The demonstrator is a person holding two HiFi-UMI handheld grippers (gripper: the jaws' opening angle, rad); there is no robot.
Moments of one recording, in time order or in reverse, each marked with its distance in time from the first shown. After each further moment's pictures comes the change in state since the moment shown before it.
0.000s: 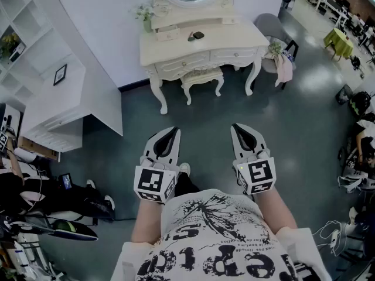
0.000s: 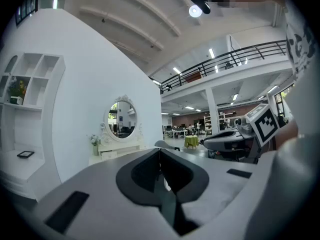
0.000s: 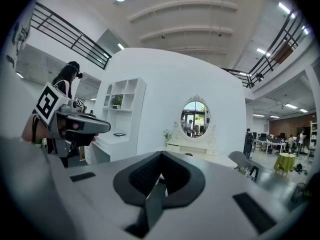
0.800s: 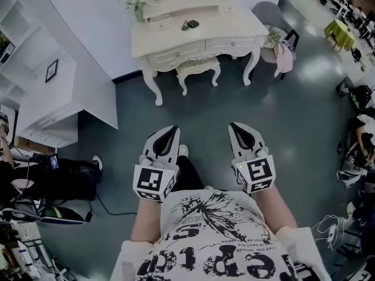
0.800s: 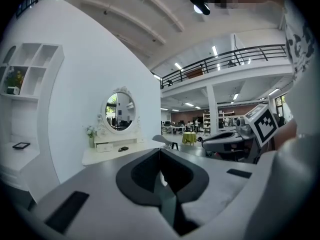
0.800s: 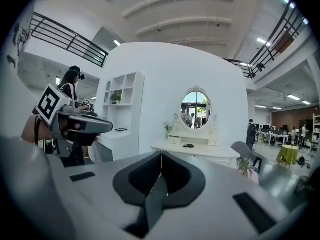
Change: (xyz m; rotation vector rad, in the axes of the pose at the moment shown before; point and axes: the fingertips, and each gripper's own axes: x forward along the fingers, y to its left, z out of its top) left arm 0.039 -0.009 -0.034 -0.031 0.053 -0.019; right arm 0.019 -0.023 -0.043 0.040 0.069 0.035
